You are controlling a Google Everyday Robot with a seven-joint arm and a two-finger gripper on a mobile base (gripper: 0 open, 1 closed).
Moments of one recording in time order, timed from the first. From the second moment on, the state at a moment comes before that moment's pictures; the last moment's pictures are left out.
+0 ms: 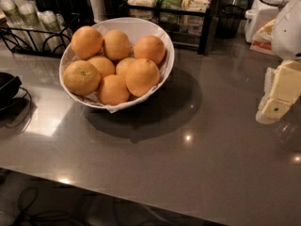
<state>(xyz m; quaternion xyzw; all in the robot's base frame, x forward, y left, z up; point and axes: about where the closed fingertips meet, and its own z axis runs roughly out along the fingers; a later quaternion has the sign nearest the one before) 0.438 -0.217 0.976 -0.60 0.78 -0.03 0.16</state>
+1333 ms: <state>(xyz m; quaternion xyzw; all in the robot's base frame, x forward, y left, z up) 0.437 -0.116 0.974 -0.70 0.69 0.01 0.19</state>
